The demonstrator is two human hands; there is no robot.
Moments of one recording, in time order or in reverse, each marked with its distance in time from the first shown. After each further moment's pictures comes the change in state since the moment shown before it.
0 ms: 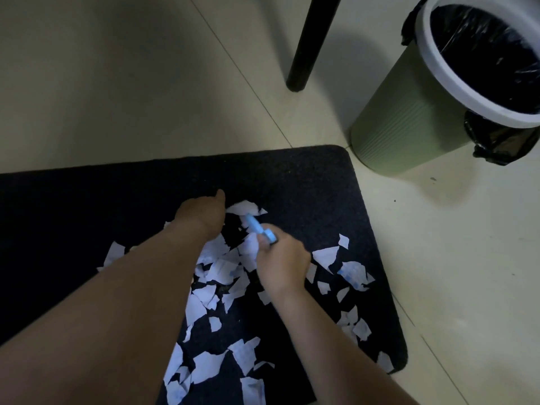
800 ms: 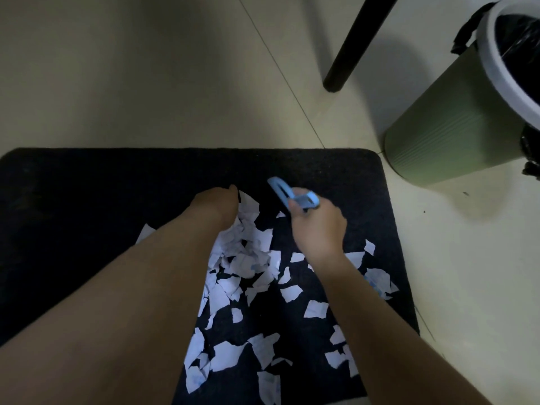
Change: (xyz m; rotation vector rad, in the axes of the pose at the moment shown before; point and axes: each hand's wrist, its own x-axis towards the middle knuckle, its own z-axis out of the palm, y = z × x) left_hand -0.001 -0.033 0.001 -0.090 -0.080 -0.037; right_hand 0.031 -0.028 -0.017 0.031 0.048 -0.105
